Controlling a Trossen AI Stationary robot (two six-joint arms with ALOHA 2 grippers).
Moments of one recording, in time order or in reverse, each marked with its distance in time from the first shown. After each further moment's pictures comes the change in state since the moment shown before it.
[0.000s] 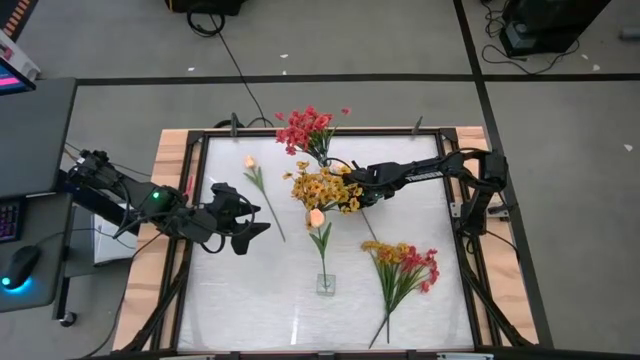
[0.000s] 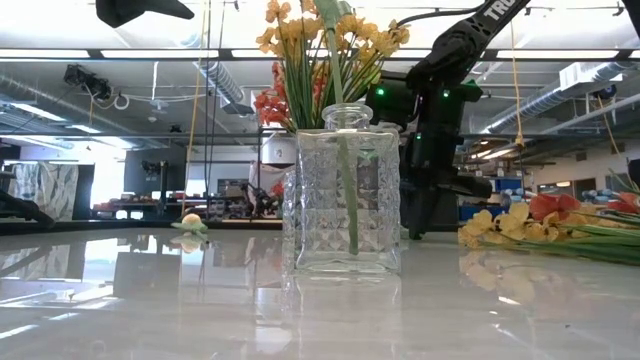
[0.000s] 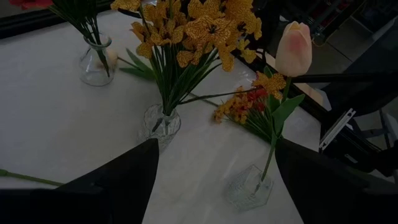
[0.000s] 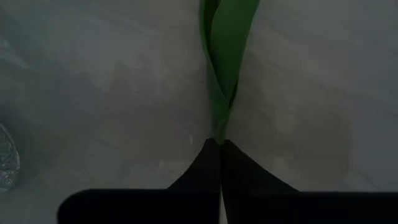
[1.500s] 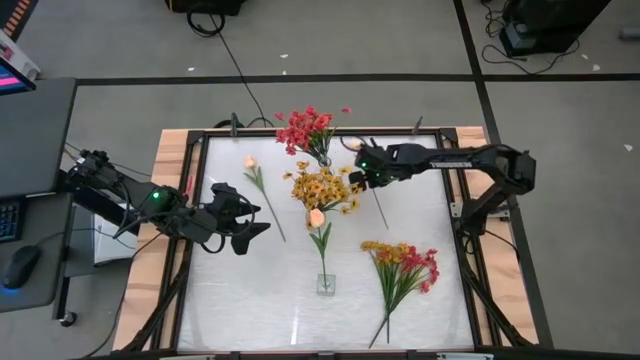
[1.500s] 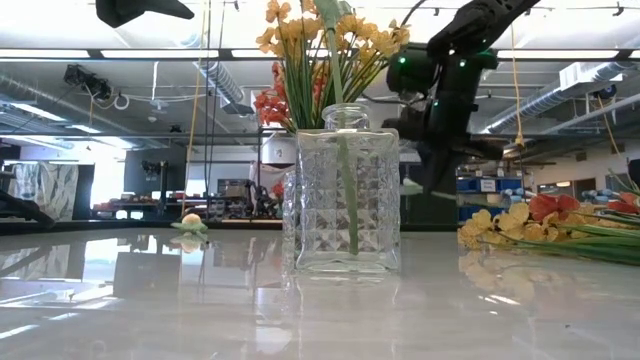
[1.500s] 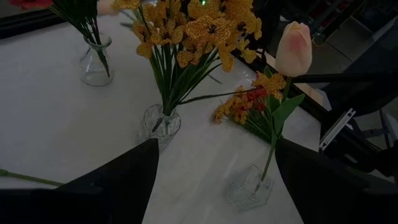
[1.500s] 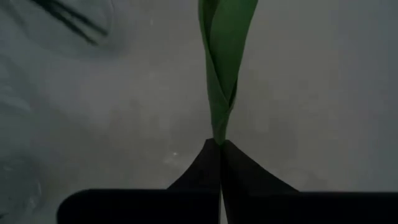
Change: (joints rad) left arm 0.000 0.000 0.000 0.000 0.000 0.000; right arm -0.124 -0.219 0.000 -0.145 0.117 -0.062
